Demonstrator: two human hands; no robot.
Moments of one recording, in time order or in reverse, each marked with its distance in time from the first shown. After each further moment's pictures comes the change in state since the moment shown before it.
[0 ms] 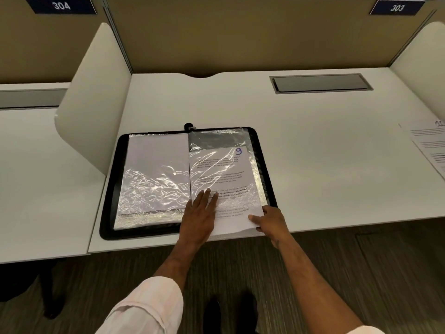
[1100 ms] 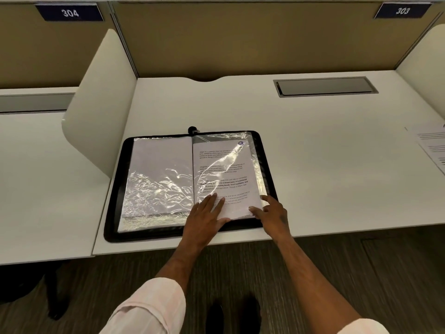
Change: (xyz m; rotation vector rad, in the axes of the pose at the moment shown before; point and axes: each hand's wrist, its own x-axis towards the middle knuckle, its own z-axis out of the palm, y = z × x) left_hand 0.006 0.003 -0.011 0.017 -0.029 0.067; right_hand 0.007 -0.013 0.003 -0.035 0.105 -0.194
